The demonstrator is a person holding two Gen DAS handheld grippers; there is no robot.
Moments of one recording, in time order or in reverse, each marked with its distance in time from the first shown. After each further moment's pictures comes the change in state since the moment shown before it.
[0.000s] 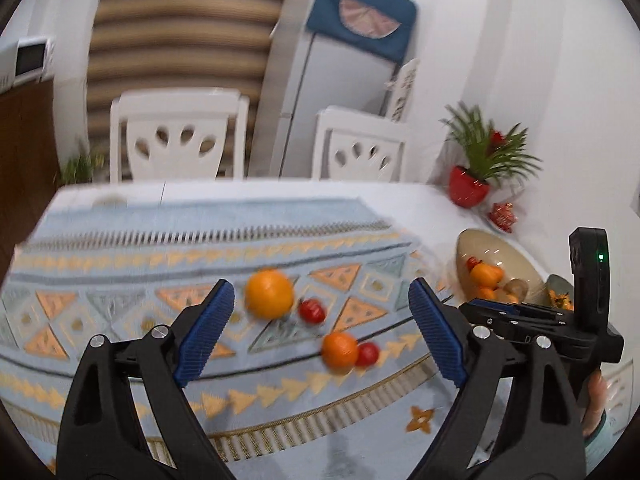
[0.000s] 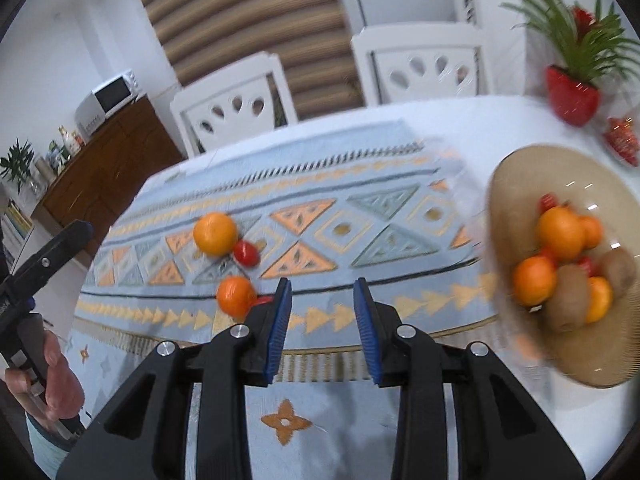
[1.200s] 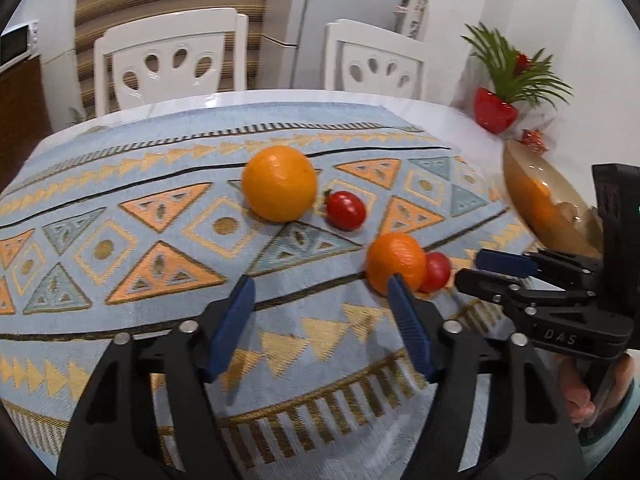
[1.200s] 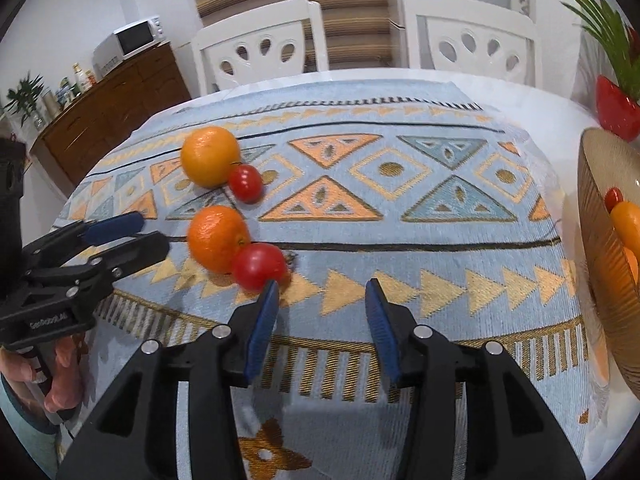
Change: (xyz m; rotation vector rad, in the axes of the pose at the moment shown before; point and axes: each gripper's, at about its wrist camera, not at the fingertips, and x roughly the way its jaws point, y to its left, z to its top) left arm 0.075 0.013 -0.069 0.064 0.185 0.035; right arm 0.071 0.023 -0.043 -0.184 0.055 0.007
